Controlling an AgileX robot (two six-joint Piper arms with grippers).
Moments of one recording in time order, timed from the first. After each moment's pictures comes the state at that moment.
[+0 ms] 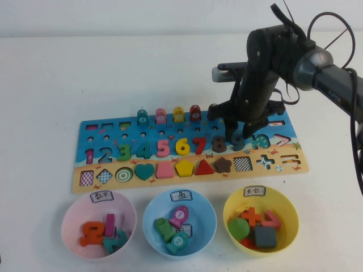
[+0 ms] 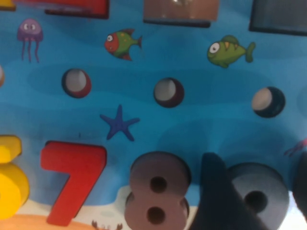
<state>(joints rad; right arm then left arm) 0.44 2.37 -2.14 0.08 1.23 0.26 -0.11 -0.01 0.03 0.05 0.37 0.04</state>
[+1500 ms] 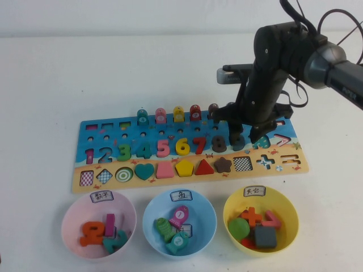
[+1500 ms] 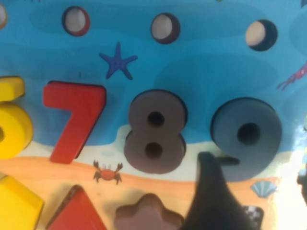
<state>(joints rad) 0.44 2.27 -2.01 0.10 1.23 0.26 -0.11 -0.01 0.03 0.05 0.37 0.04</state>
